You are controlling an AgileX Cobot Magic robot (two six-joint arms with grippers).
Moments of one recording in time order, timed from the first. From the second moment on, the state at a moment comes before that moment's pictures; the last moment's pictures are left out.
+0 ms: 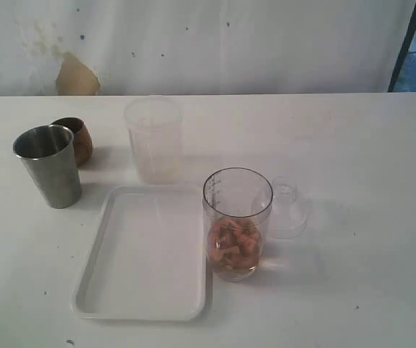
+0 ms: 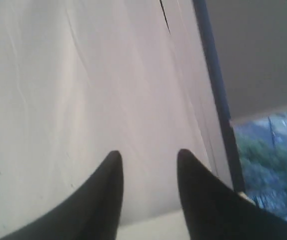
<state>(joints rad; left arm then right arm) 0.15 0.00 -0.01 -0.05 0.21 0.03 -0.09 0.49 -0.60 -0.06 0.02 0.30</state>
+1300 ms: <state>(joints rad) 0.15 0.00 -0.01 -0.05 0.21 0.03 0.33 1.82 -1.29 0.22 0.75 -0.29</state>
